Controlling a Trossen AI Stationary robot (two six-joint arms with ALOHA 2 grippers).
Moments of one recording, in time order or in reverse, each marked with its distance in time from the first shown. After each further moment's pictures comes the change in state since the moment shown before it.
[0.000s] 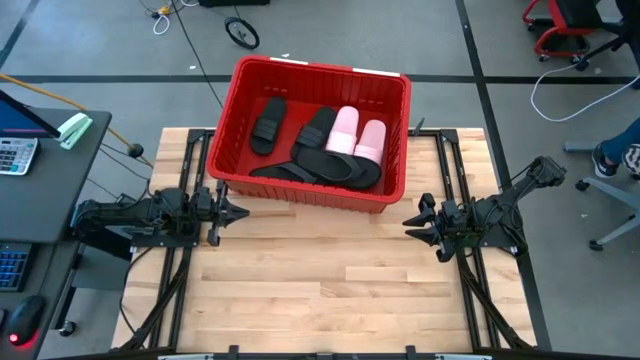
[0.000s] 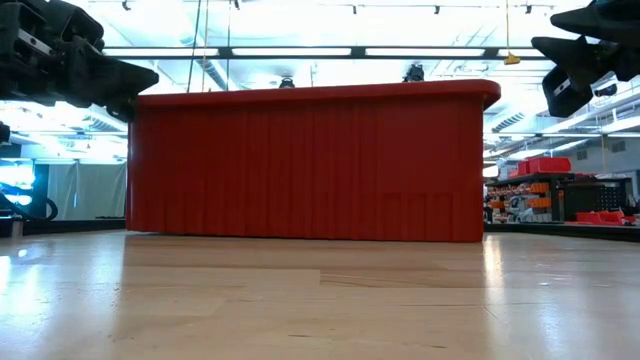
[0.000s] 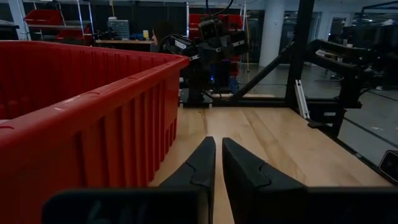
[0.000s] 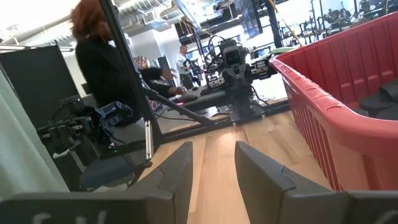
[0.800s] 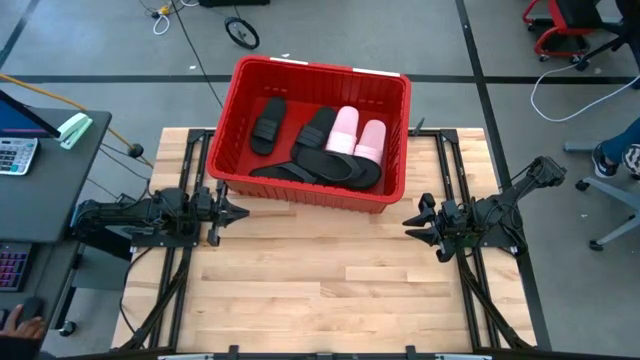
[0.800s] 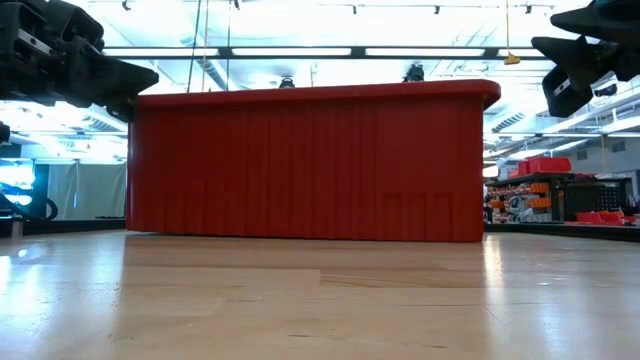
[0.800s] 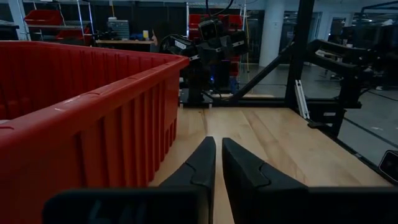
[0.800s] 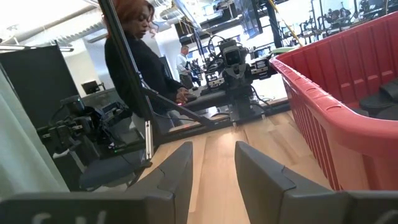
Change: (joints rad) left arm 0.000 0.000 0.000 0.001 0.000 0.000; right arm 0.000 0.000 0.000 0.000 0.000 0.000
